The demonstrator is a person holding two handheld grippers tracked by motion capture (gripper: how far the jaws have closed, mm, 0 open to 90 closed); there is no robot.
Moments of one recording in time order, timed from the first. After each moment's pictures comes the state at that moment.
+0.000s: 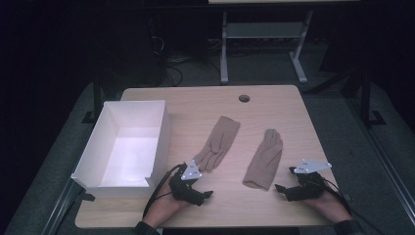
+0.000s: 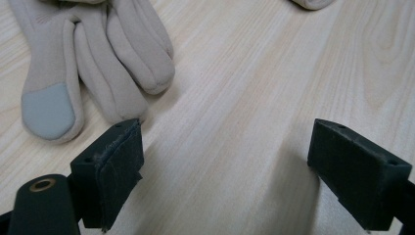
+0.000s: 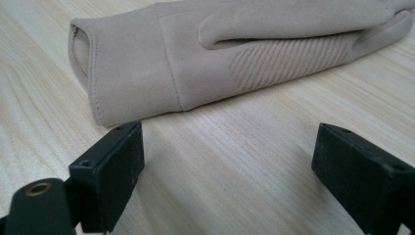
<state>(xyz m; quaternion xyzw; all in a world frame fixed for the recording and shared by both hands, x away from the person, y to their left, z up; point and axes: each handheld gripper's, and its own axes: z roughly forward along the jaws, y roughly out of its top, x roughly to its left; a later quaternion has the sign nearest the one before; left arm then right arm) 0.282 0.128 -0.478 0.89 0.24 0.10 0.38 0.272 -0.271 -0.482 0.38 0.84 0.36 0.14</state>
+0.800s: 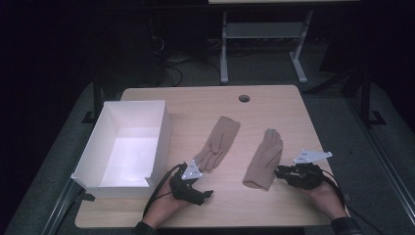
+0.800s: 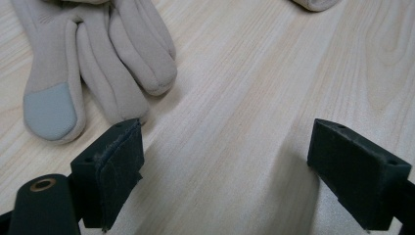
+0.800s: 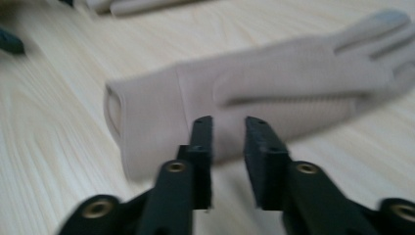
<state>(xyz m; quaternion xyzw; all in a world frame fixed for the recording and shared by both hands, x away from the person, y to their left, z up) 0.283 0.127 -0.478 0.89 0.24 0.10 0.38 0.289 -0.264 -0.456 0.37 0.83 0.40 0.11</state>
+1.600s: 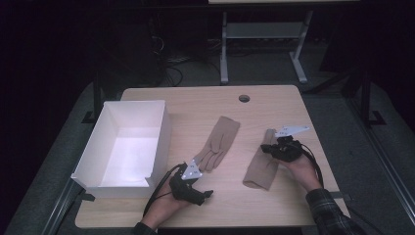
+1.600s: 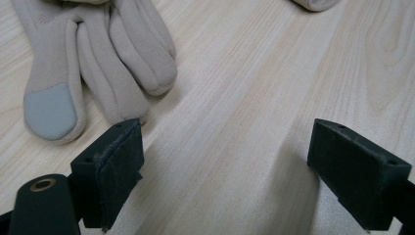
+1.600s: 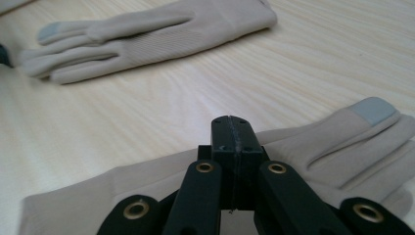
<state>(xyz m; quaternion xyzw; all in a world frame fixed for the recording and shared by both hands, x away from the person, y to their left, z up) 0.283 0.128 -0.477 0.89 0.24 0.10 0.38 0.368 -0.228 -0.449 0.38 0.83 0.40 0.12</state>
